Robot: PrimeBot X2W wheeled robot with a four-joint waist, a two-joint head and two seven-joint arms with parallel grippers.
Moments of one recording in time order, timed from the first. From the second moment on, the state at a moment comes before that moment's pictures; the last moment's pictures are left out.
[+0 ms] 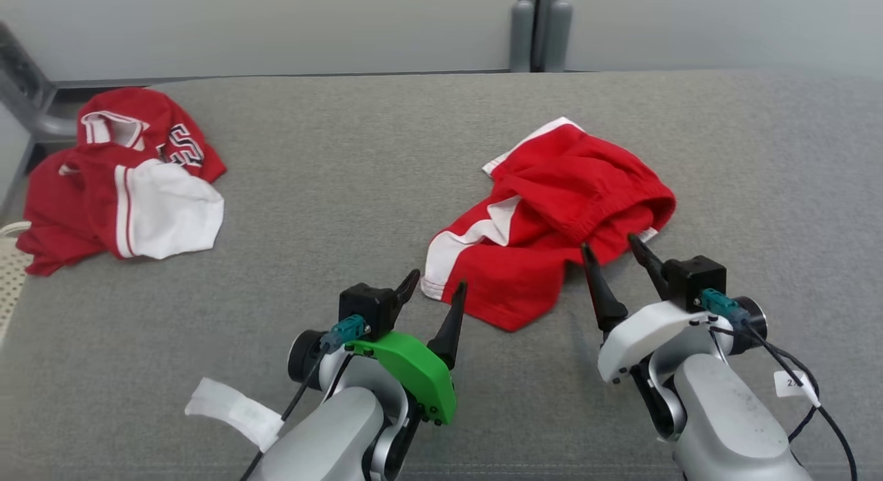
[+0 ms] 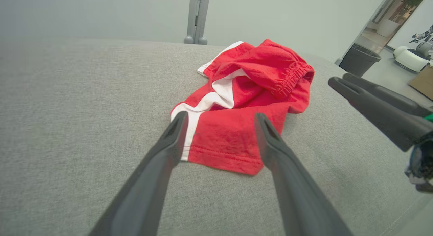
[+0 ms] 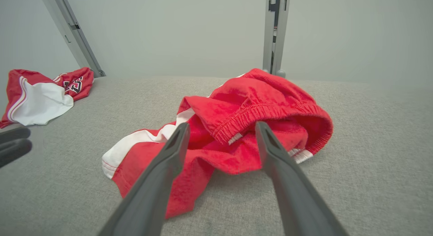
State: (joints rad) left arm -0.52 0.10 -0.92 0.60 -0.83 0.14 -0.24; right arm -0.39 -0.05 0.19 0.60 0.19 0.13 -0.26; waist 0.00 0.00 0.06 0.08
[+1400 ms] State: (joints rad) left arm -0.42 0.21 -0.88 0.30 -0.81 0.26 -0.25; right arm -0.63 -0.05 -0.03 0.87 0.11 0.13 -0.26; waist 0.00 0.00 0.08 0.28
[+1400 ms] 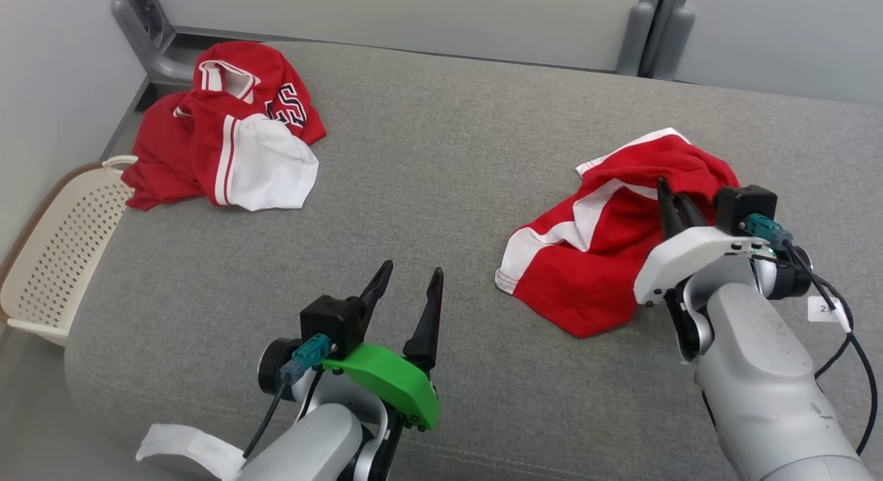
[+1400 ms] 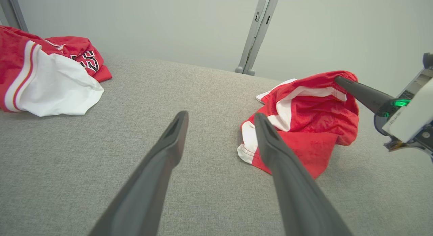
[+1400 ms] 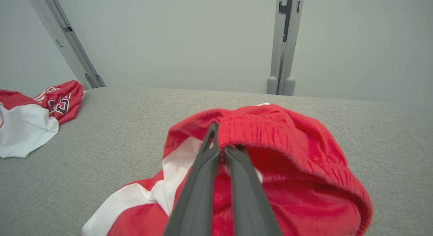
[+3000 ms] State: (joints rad) left arm -0.38 0.22 -0.88 0.29 -0.82 0.25 -0.25; right arm -0.57 -0.41 0.09 0.81 0.65 0.13 0.32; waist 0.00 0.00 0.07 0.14
